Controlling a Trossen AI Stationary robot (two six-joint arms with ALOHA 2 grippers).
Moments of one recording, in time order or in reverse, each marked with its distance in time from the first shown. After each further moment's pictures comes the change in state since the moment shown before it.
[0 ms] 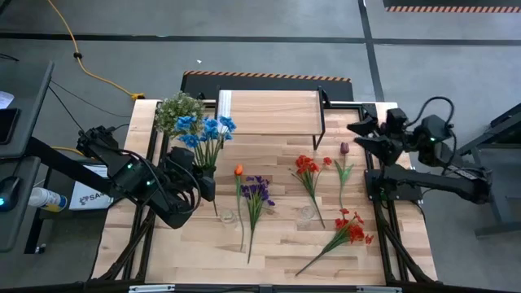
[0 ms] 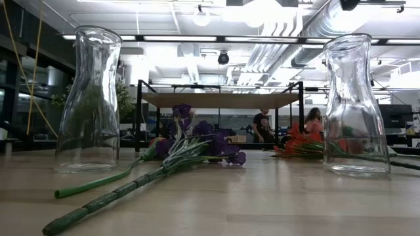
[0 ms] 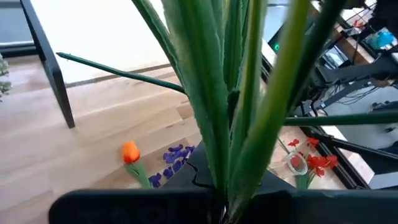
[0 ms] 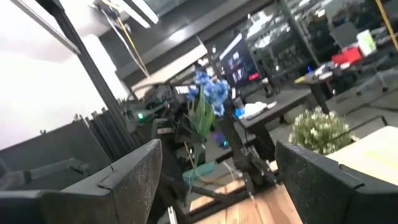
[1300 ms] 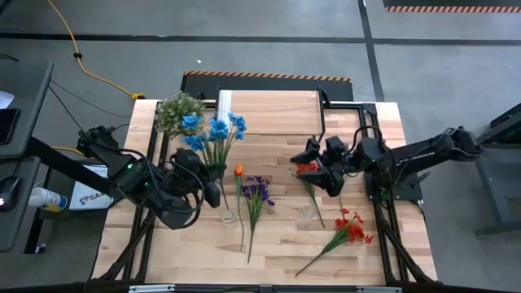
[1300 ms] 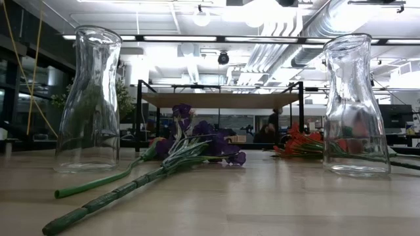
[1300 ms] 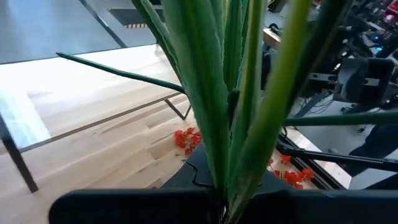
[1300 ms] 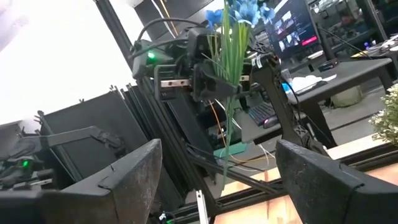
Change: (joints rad) left arm 0.001 0.000 0.000 0.295 -0.129 0.379; right arm 0.495 0.676 0.001 0.701 0.290 -0.109
